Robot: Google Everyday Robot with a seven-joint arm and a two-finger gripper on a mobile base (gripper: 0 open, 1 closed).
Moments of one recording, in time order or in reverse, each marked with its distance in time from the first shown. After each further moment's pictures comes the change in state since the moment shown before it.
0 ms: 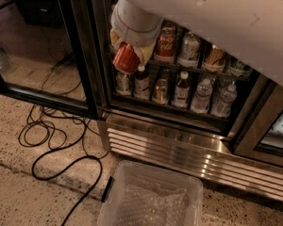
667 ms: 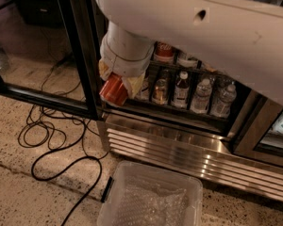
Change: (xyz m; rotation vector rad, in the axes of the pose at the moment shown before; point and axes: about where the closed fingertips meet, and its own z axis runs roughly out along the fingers) arm 0.088 -0.017 0.003 0.049 0.204 0.082
